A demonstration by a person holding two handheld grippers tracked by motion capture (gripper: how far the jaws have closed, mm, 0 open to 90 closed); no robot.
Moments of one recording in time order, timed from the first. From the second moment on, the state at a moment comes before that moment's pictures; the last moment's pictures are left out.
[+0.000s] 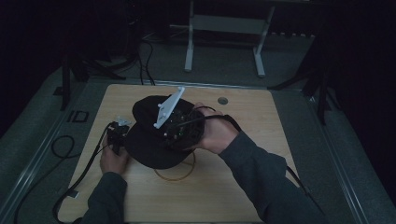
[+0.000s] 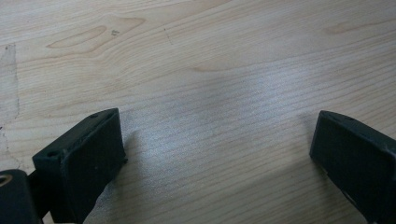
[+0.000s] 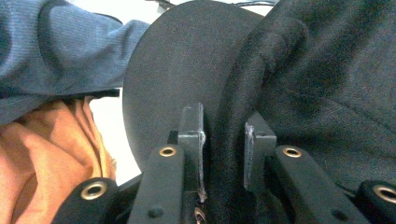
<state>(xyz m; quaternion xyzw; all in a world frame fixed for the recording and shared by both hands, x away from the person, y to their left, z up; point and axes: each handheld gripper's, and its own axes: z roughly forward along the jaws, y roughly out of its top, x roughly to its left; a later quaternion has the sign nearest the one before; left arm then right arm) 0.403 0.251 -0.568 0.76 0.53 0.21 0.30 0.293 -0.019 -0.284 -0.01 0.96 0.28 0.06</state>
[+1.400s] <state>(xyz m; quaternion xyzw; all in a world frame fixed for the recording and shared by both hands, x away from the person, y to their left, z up) 0.403 0.251 -0.568 0.76 0.53 0.21 0.30 0.307 -0.032 -0.294 0.01 0.96 0.29 0.04</state>
